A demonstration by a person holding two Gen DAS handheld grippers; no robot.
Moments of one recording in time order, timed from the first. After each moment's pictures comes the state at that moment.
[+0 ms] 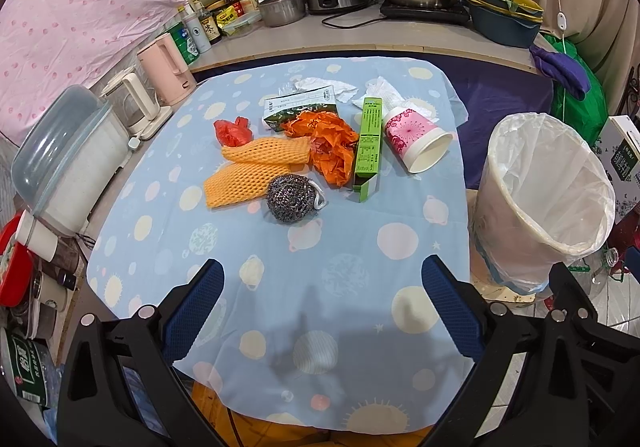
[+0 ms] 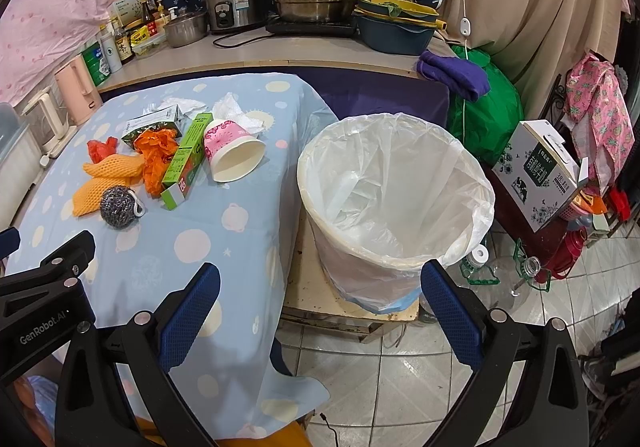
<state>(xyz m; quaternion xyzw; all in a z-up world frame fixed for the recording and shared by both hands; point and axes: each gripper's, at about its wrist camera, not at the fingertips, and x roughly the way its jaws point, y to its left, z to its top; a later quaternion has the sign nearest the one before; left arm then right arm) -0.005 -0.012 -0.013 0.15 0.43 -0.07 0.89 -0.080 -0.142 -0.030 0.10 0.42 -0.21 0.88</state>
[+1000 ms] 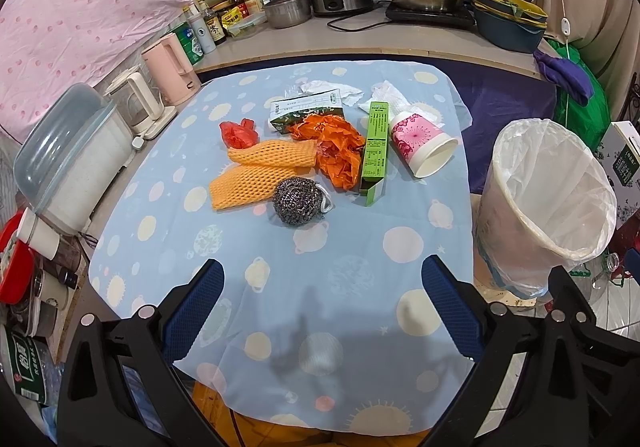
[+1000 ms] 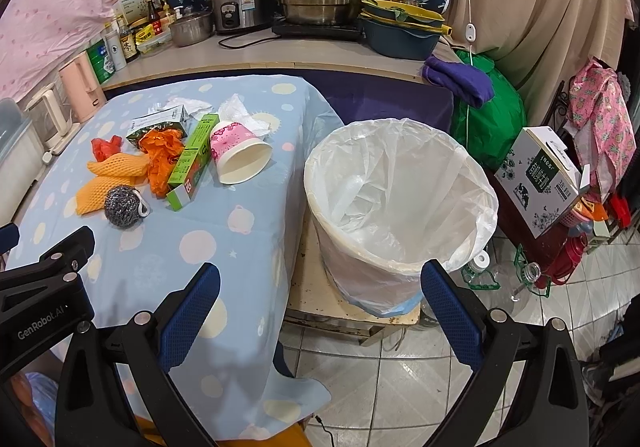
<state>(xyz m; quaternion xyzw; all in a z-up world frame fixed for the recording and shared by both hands) -0.005 0.007 -0.008 0.15 0.43 -0.07 0.89 -0.078 -0.140 -0.030 0.09 0.42 -0.21 0.88</state>
